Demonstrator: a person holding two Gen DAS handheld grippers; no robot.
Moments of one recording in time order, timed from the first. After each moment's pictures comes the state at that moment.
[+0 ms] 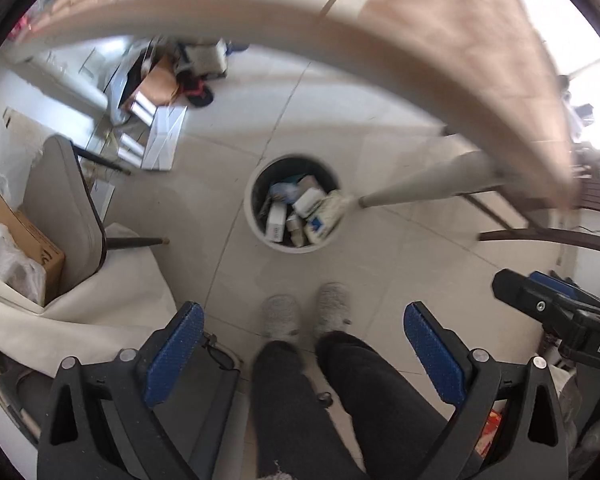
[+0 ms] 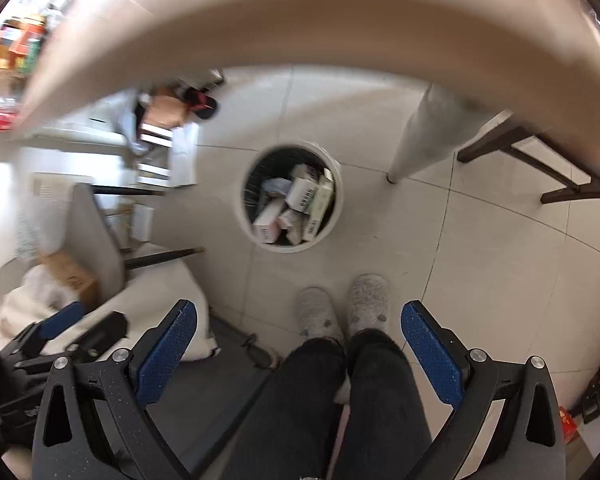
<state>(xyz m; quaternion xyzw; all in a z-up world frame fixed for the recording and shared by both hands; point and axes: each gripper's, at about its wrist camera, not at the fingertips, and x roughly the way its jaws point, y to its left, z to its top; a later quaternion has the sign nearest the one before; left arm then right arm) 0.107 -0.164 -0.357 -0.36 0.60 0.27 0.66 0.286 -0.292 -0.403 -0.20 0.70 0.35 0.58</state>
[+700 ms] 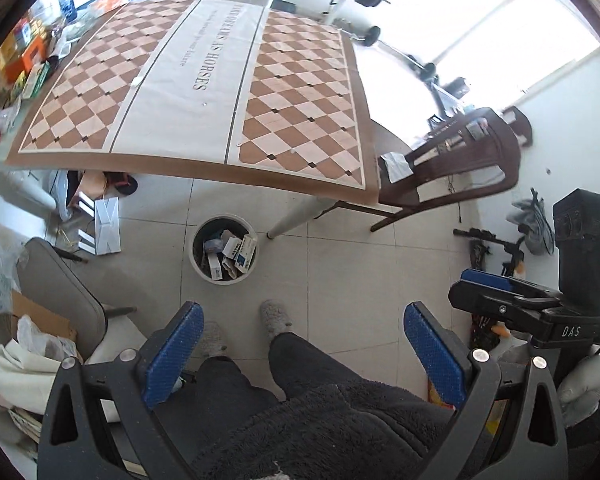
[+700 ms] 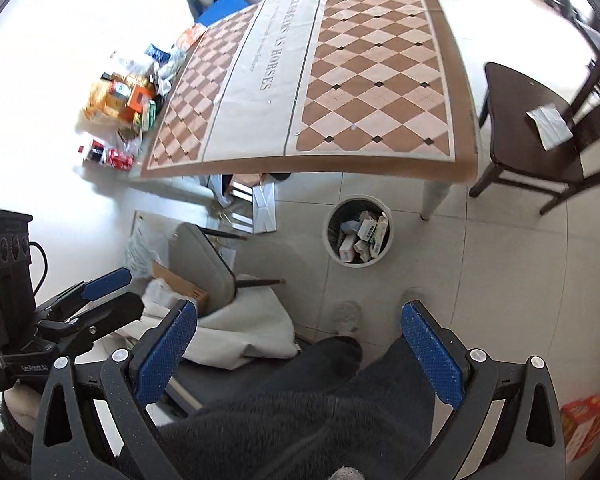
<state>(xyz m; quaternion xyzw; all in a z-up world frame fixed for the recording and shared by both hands) 0.035 -0.144 -0.127 -0.32 0.53 0.09 0.78 0.191 -0.351 -0.097 -0.08 0.66 0.39 0.64</state>
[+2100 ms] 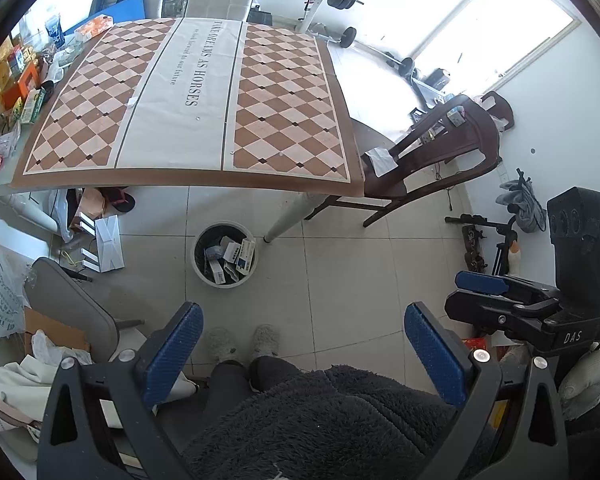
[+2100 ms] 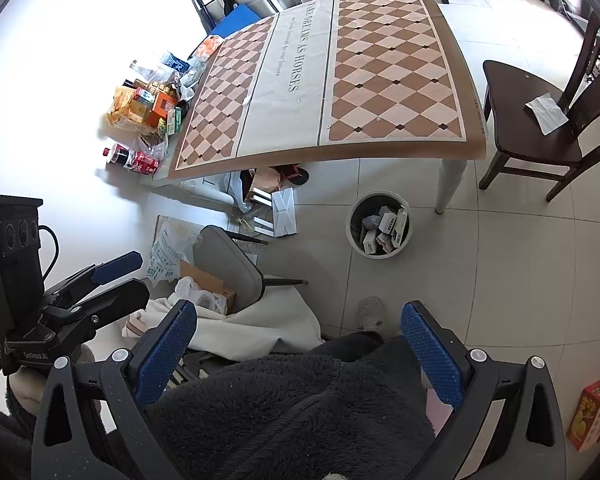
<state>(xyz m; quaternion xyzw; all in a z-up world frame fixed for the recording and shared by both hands) 0.001 -0.147 -0.094 -0.29 0.52 0.06 0.80 0.129 -0.361 -0.062 -0.05 0.65 0.39 0.65</state>
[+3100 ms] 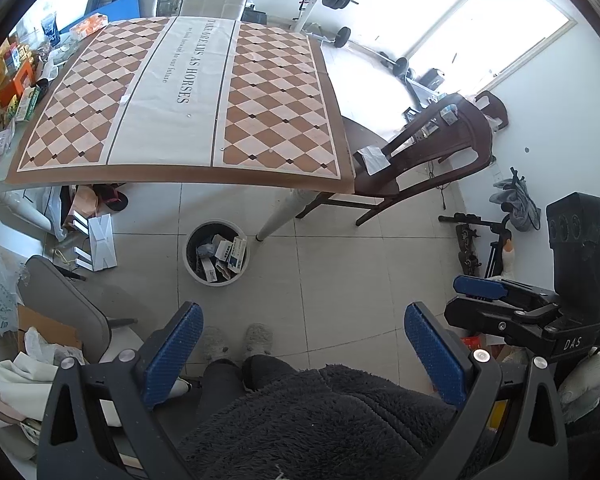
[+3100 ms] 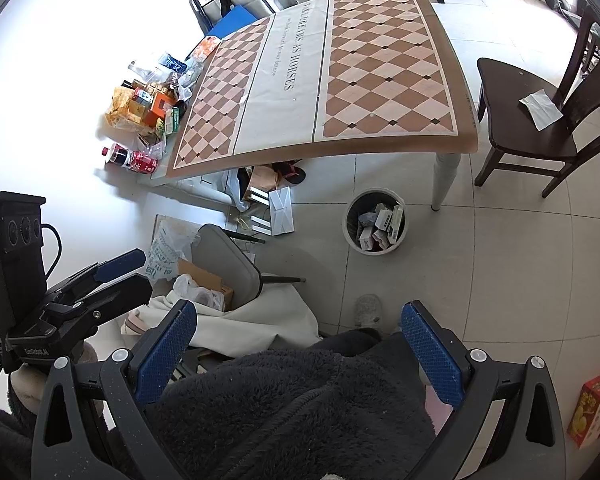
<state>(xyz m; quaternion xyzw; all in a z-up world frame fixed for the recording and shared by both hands) 0.005 -0.162 -0.092 -0.30 0.52 0.06 0.80 0.133 -0.366 -0.062 -0.06 0.65 0.40 0.65</state>
